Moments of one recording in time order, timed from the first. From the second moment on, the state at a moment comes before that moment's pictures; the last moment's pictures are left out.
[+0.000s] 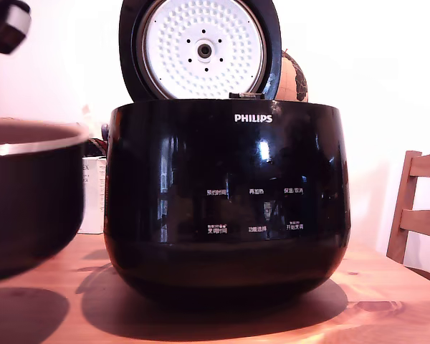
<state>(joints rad) -0.13 1.48 1.35 -1.36 0.16 0.51</state>
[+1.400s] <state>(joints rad) 0.04 1.30 1.38 -1.39 0.36 -0.05</state>
